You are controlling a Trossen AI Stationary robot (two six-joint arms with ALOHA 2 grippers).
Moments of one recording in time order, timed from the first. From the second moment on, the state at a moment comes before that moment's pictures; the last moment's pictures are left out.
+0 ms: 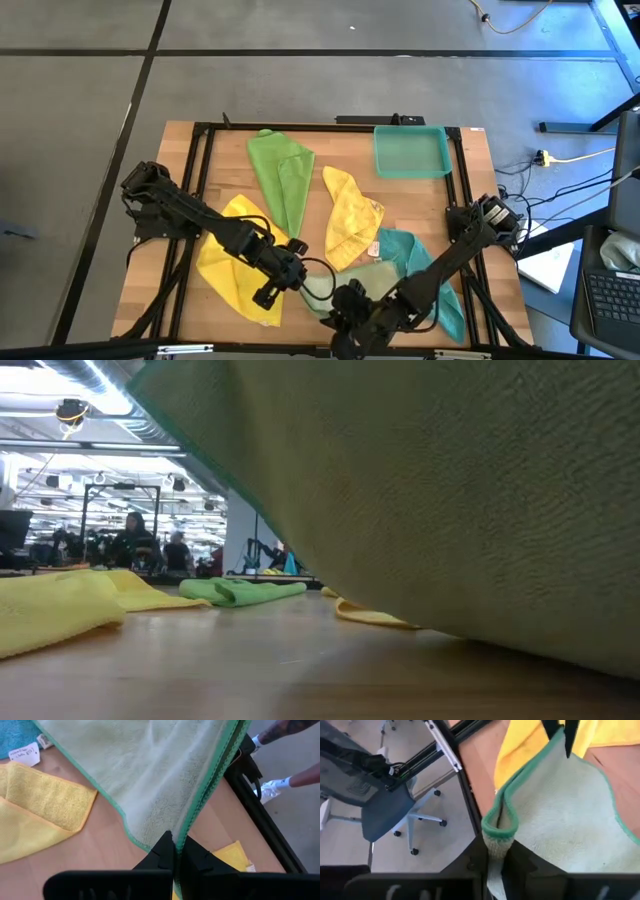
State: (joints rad) left arm -0.46 1.66 1.34 -0.65 0.04 0.01; right arm 0.72 1.96 1.64 -0.37 0.47 1.04
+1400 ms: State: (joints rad) left arm -0.34 1.91 1.48 -0.19 0.08 0.12; right arm 0.90 1.96 1.59 -0.71 0.48 1.57
